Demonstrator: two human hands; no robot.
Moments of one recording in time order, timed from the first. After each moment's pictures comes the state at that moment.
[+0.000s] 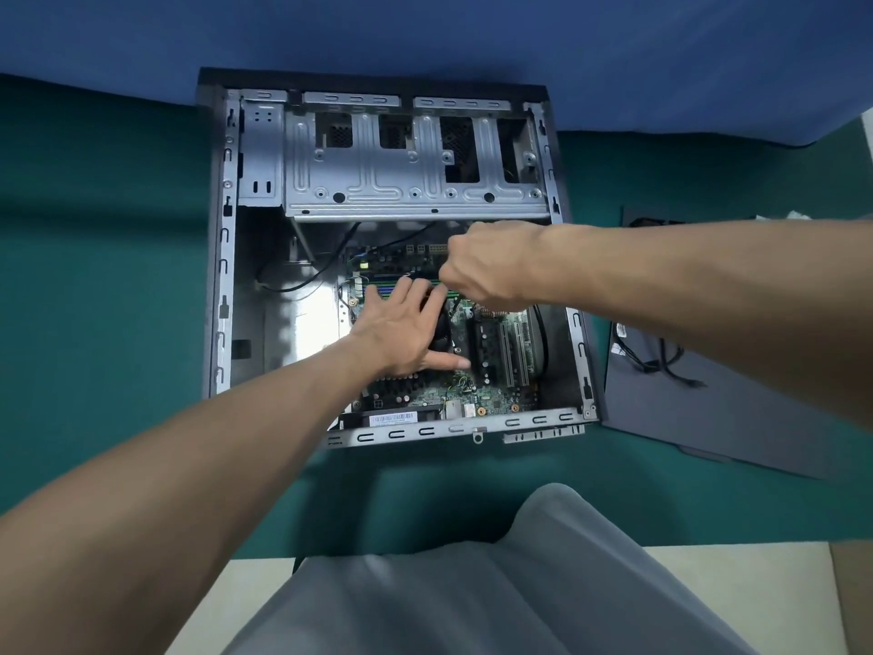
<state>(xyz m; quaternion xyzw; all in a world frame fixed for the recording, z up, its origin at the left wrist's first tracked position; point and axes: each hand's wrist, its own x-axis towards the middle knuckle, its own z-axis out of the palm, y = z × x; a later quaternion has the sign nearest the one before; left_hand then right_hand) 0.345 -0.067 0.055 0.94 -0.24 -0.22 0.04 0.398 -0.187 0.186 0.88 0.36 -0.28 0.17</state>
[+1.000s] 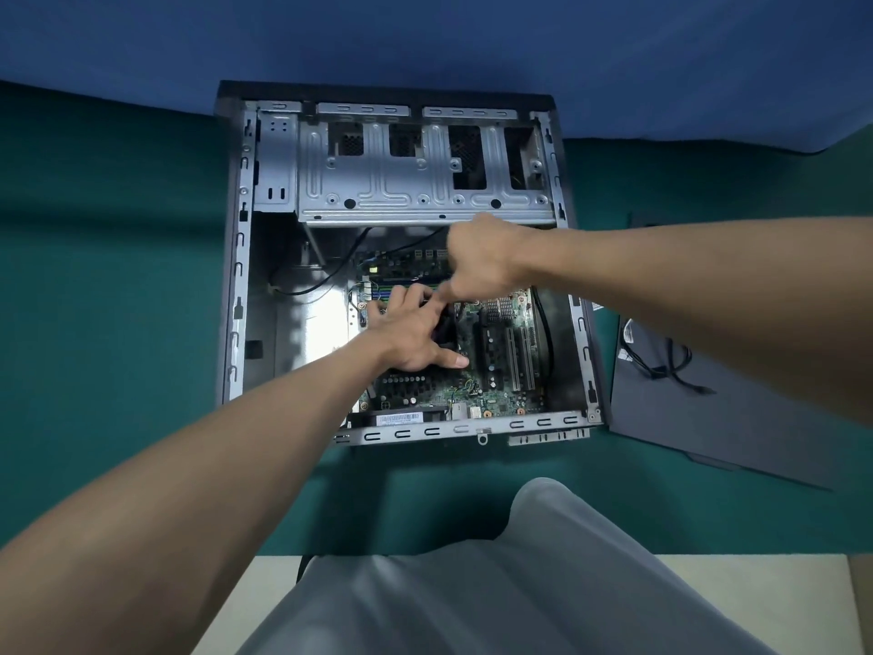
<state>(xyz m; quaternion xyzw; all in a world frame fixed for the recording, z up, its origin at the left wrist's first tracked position) 0.348 -0.070 0.060 0.91 -0.10 -0.34 0.21 0.408 -0.178 0.179 0.91 0.21 -0.35 -0.01</state>
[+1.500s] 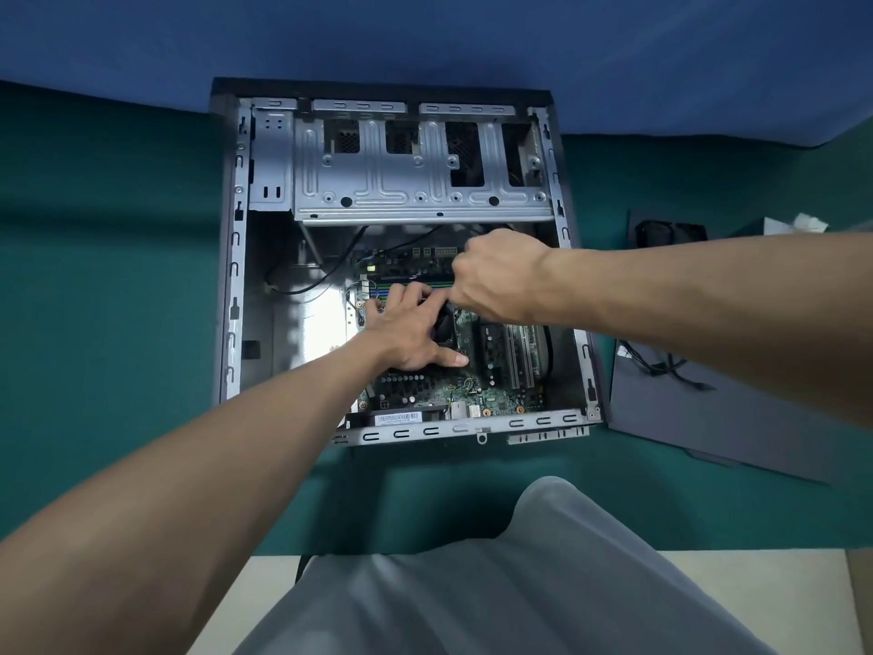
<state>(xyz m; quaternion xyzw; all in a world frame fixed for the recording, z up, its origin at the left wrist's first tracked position) 0.348 -0.072 0.061 0.92 -0.09 -0.33 0.20 0.391 -0.192 0.183 0.78 0.51 -0.19 0.31</state>
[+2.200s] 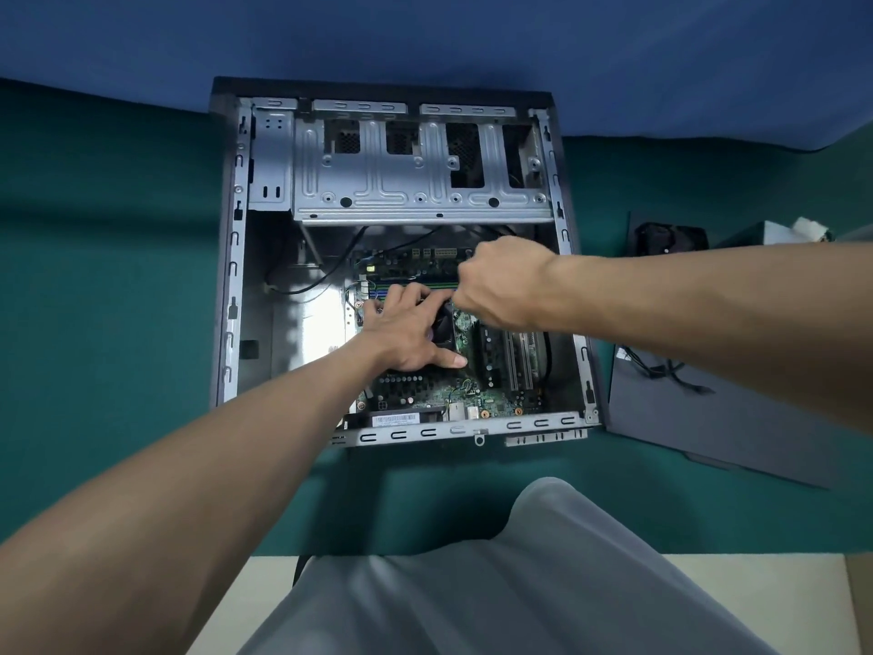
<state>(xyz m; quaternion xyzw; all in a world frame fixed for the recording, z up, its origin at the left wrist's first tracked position) 0.349 -0.071 0.057 0.92 -0.09 -0.32 0.22 0.385 -0.196 0.185 0.80 0.48 -0.22 0.29</state>
